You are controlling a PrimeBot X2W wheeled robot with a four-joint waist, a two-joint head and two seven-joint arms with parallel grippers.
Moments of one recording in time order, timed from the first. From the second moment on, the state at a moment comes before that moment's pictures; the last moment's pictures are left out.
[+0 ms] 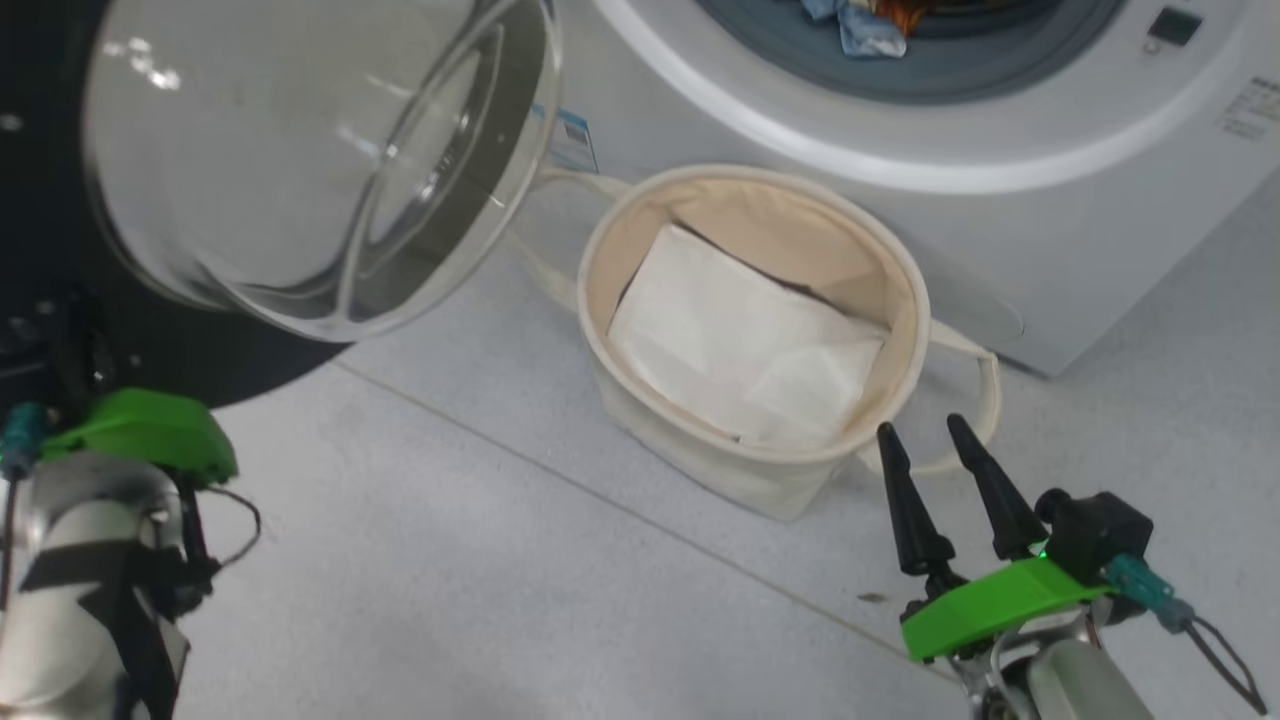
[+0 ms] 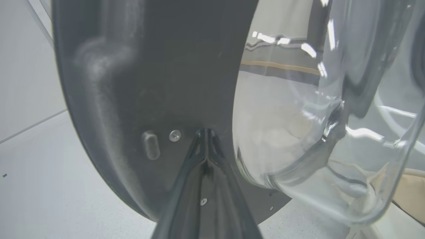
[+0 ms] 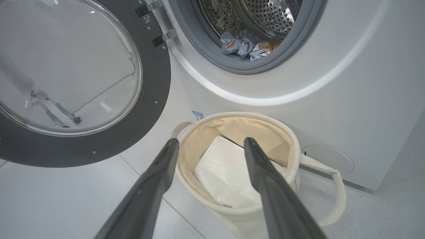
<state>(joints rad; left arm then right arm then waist) -0.54 0.34 -0.16 0.48 -0.37 0.40 -0.12 -0.17 -0.06 0.16 0.27 0.29 0.13 -0.25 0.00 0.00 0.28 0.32</state>
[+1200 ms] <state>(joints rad) -0.40 0.19 -0.31 0.33 -0.41 0.28 -0.17 -0.18 -0.06 0.08 0.20 0.37 0.13 -0.25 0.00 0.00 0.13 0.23</state>
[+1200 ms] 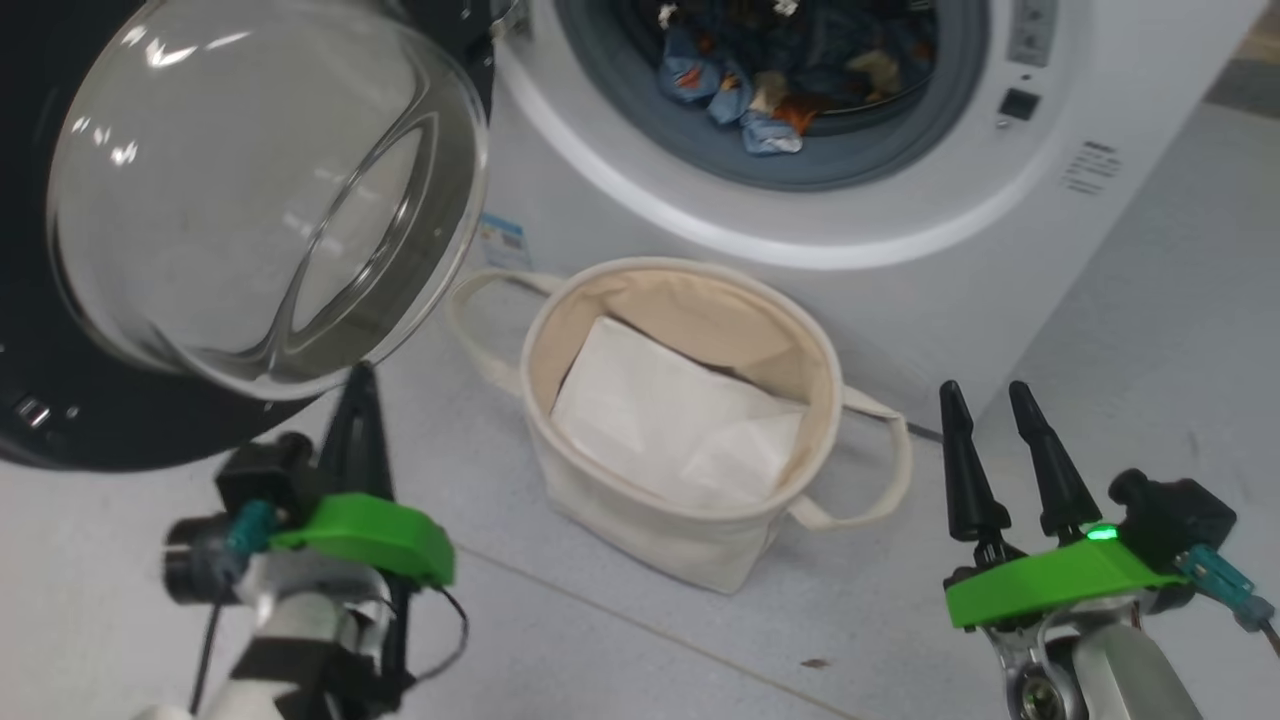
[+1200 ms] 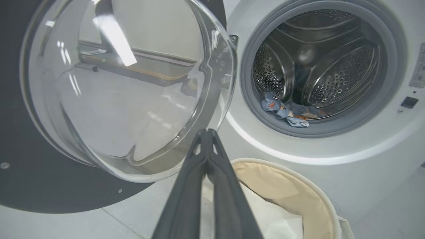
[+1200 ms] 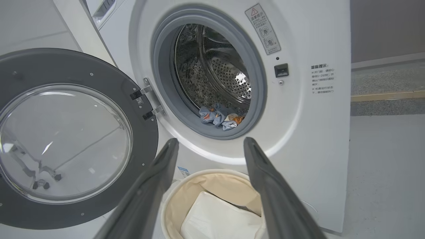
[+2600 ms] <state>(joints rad) -0.21 0.15 -0.42 0.28 -0.35 0.14 -0.25 -0.09 -0.05 0.06 0.16 0.35 0.13 -0.25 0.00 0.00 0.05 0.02</state>
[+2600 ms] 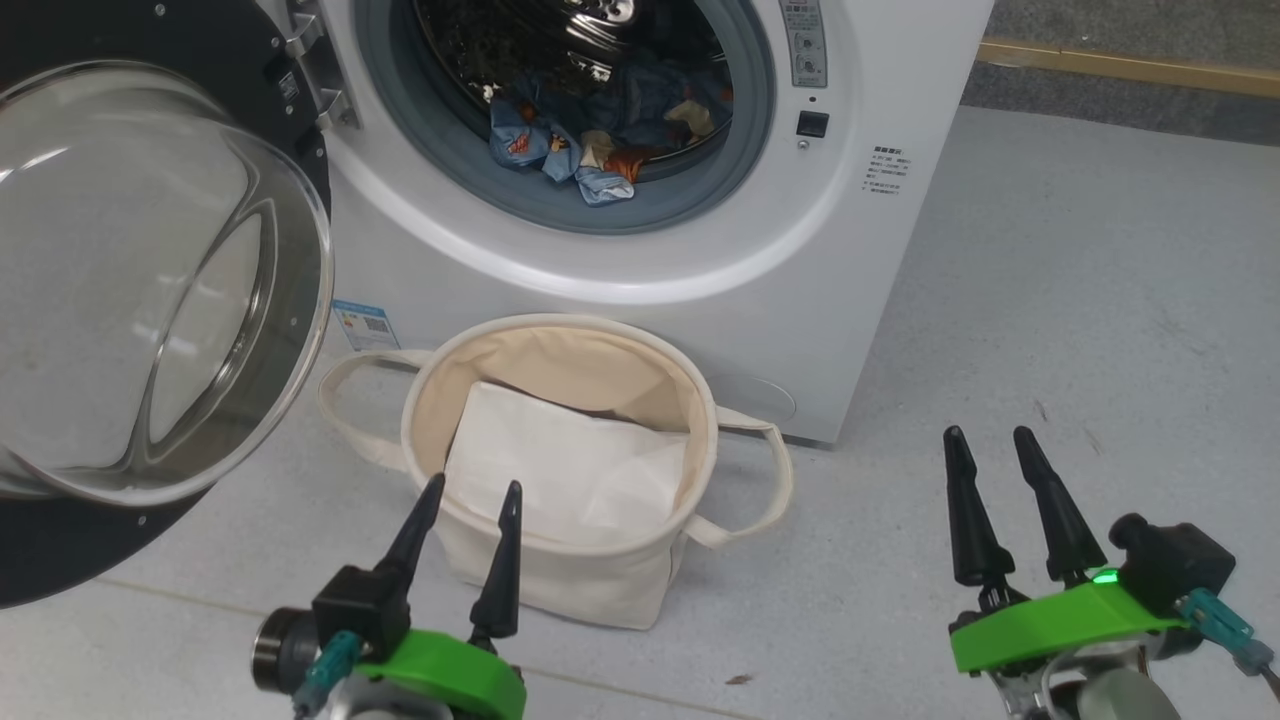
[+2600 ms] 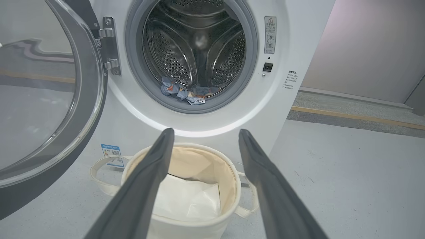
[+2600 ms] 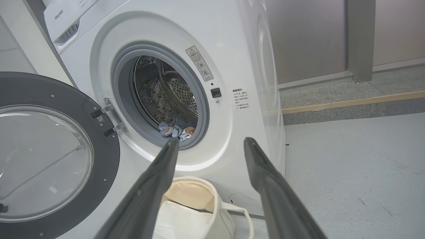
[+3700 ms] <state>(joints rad) -0.19 0.10 -0.35 0.33 -0.25 0.10 -0.25 -0.09 -0.05 0.08 0.18 0.37 0.13 -0.25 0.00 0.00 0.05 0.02</state>
